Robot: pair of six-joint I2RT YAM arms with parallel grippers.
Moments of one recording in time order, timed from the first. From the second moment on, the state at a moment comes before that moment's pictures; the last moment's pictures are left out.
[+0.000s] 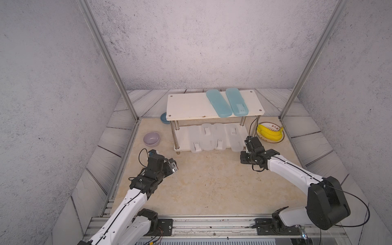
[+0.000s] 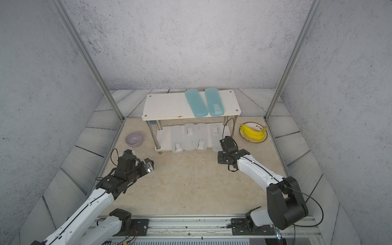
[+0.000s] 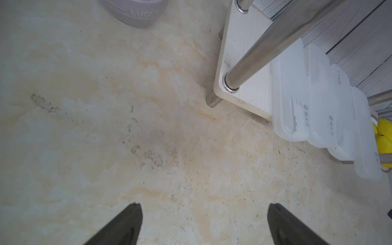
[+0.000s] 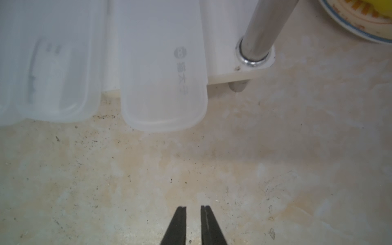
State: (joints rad) left arm -0.32 0.83 0.57 -0.49 -0.08 -0.70; right arm 0.42 1.42 0.89 -0.49 0.12 0.39
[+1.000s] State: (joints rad) left arm -0.32 0.83 0.57 -0.51 -0.08 -0.70; right arm 0.42 1.77 1.10 -0.37 0.11 0.36
